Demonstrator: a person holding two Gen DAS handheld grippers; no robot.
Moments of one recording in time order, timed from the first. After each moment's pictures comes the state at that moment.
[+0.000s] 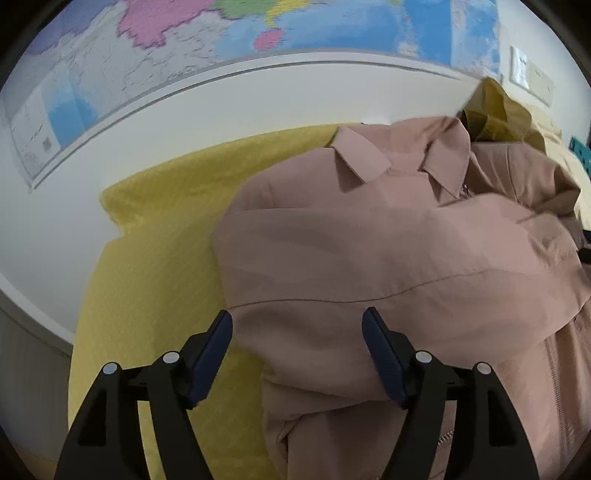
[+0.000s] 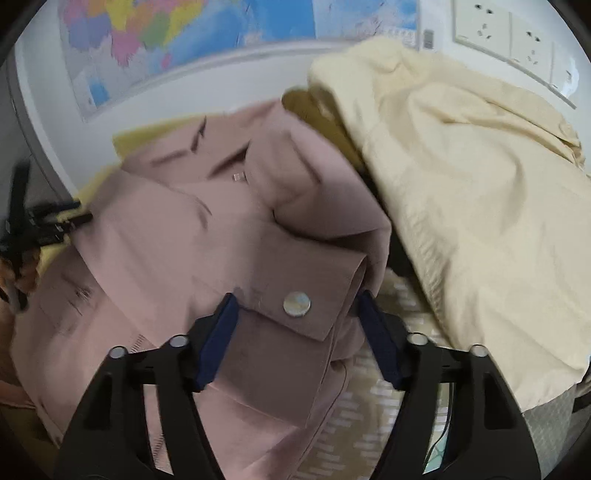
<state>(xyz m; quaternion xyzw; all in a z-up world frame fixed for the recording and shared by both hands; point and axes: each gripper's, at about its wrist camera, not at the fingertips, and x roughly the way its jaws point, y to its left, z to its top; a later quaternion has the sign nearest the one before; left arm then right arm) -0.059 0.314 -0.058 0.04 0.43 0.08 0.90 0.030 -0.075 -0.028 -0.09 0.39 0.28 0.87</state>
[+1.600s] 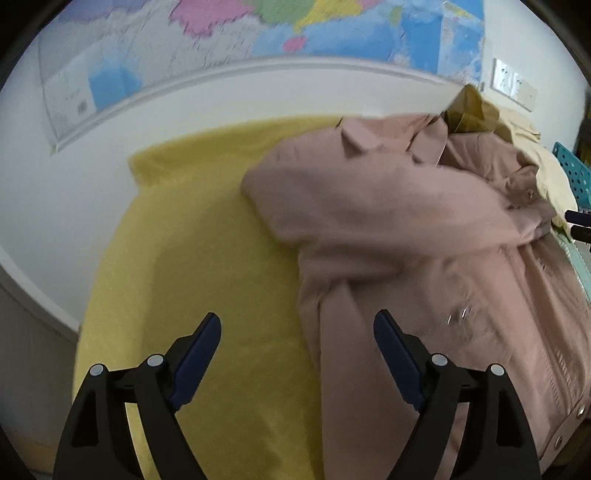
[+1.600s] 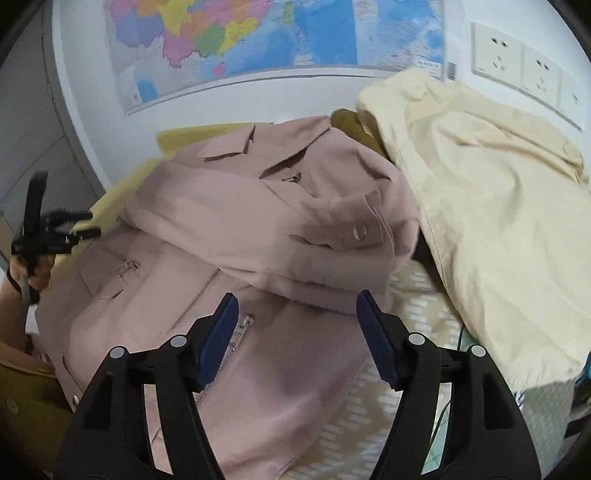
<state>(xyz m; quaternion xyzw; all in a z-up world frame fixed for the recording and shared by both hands) -0.151 0.328 -0.044 0.00 0.42 0.06 0.91 -0.019 -0.077 -0.003 -0.09 0.35 0.35 0.86</state>
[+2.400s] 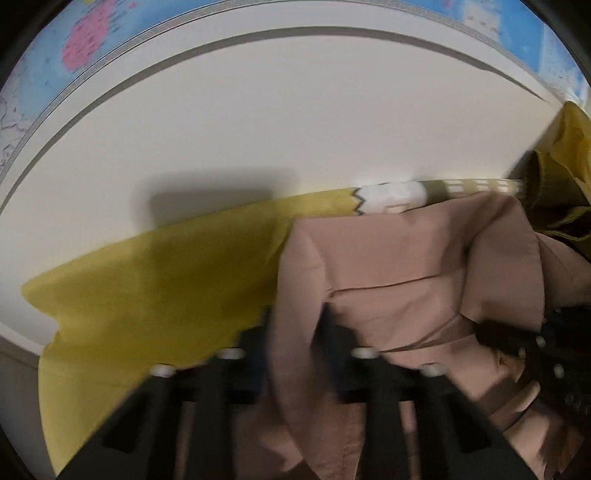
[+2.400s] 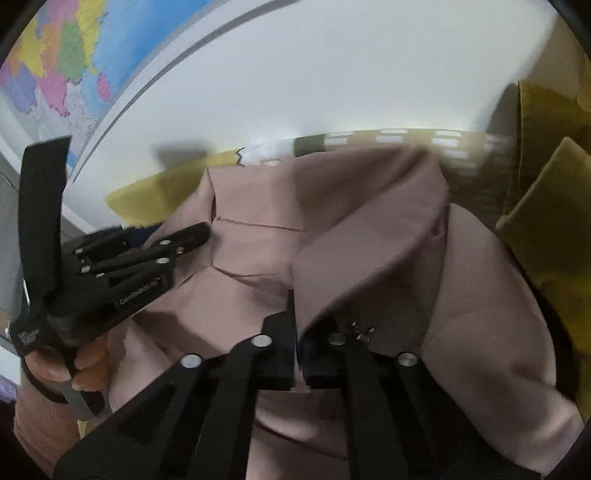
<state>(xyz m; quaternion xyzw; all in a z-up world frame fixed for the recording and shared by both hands) 0.157 0.289 -0.062 0.03 0.48 0.06 0.88 0.201 0.097 -0.045 0.04 0.46 0.33 0.82</state>
